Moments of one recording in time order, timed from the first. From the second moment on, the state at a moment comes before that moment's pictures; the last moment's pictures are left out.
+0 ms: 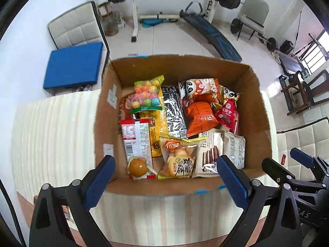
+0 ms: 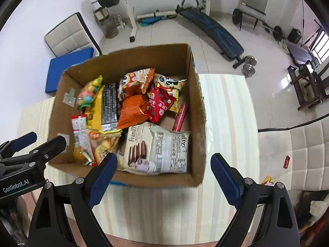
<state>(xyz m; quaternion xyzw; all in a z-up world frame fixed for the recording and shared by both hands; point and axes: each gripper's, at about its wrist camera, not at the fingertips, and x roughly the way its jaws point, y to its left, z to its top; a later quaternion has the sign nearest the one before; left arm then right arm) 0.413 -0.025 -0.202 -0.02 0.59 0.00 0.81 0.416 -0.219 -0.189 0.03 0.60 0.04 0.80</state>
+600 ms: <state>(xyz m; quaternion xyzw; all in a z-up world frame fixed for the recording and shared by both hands) 0.282 -0.025 -0.118 -0.03 0.50 0.00 0.86 0.277 -0.215 -0.085 0.02 0.52 0.05 0.85</state>
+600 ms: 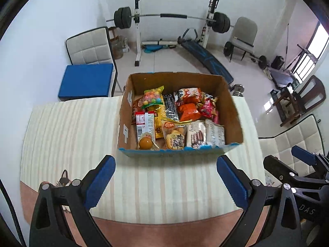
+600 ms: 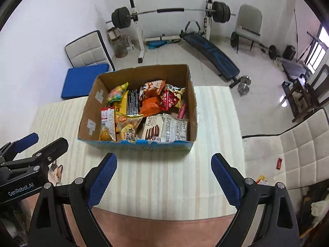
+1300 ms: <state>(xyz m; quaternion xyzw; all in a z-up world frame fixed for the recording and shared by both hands) 0.178 -0.030 -0.060 -0.04 0.47 0.00 0.88 0.141 -0.232 0.001 0.04 0.47 0.05 0.88</state>
